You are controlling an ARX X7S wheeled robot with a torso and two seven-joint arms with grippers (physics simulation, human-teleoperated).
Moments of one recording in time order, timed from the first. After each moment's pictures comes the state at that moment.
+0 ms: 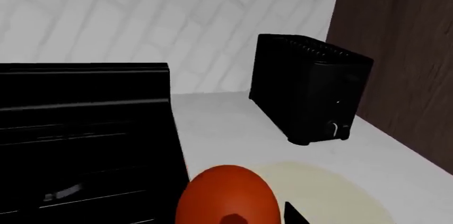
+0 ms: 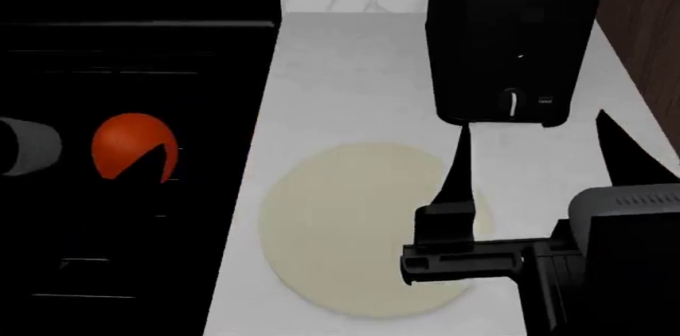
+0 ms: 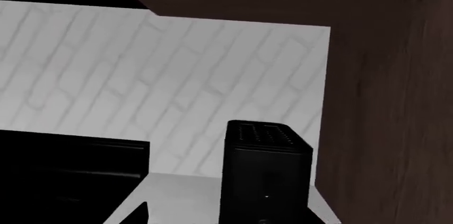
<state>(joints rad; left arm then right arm) -0.76 -0.58 0.23 0.59 -1.44 -0.96 -0.78 0.42 0.64 -0.06 -0.83 0.86 0.75 0.59</state>
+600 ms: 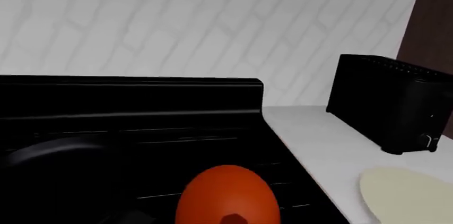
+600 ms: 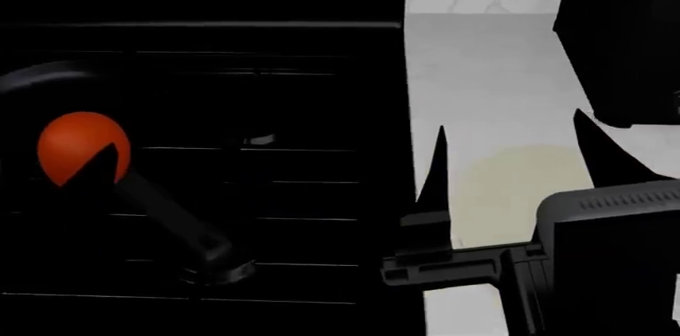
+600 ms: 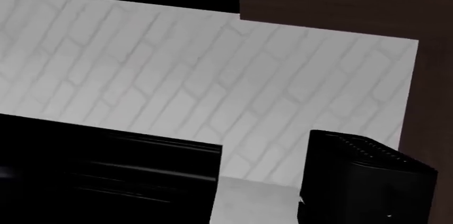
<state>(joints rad) -0.67 -0.64 0.15 0.70 -1.46 -0.91 -0.85 0.45 0.66 -0.11 -0.86 0.87 0.79 0.60</state>
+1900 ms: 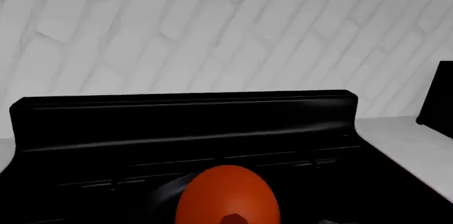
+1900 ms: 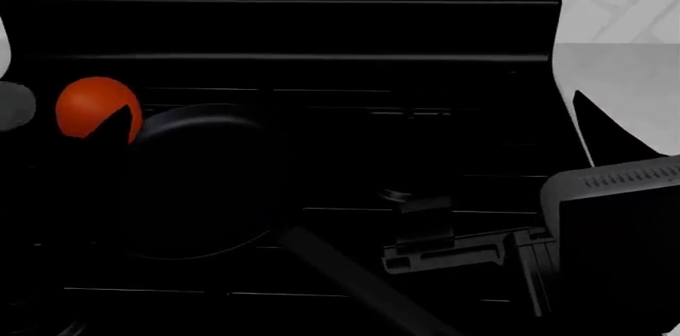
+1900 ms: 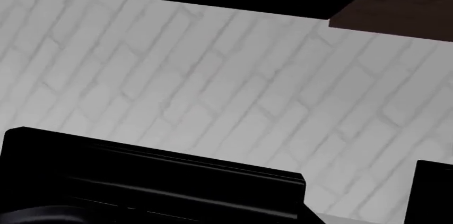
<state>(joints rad) -0.80 -0.60 0.25 0.53 -1.34 -0.92 -0.75 0.52 0.70 -0.11 -0.85 0.94 0.81 0.60</state>
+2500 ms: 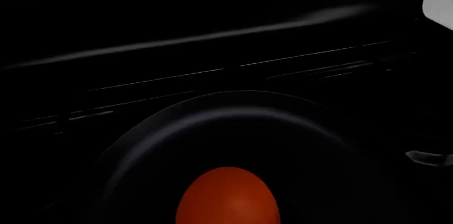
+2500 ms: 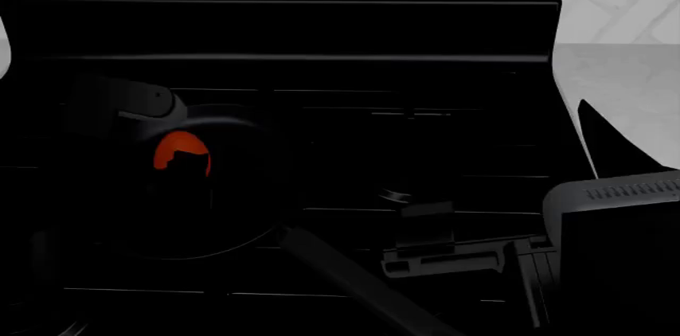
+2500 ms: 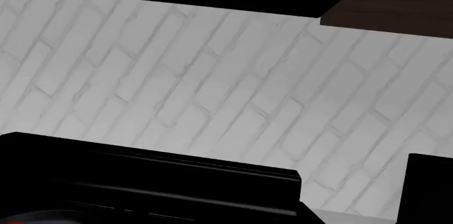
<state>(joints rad) -1.05 -0.37 0.63 -0.39 -0.86 -0.78 -0.18 0.49 0.69 -0.11 -0.86 0.93 0.80 0.64</state>
